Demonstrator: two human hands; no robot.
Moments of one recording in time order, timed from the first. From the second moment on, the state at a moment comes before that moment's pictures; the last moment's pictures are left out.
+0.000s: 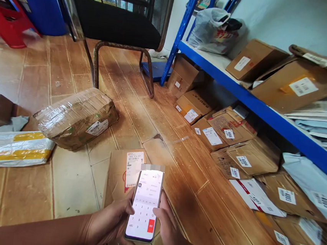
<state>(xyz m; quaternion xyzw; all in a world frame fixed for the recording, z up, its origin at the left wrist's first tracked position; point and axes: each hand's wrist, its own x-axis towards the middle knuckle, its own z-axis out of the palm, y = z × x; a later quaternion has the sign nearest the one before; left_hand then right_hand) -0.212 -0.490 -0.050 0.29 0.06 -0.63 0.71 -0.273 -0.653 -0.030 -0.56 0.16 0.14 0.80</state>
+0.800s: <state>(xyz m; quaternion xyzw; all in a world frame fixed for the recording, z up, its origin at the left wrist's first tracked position) -0.218 -0.490 -0.043 0.37 0.08 -0.60 0.70 -0.280 -0.650 -0.037 -0.54 0.08 0.19 0.82</state>
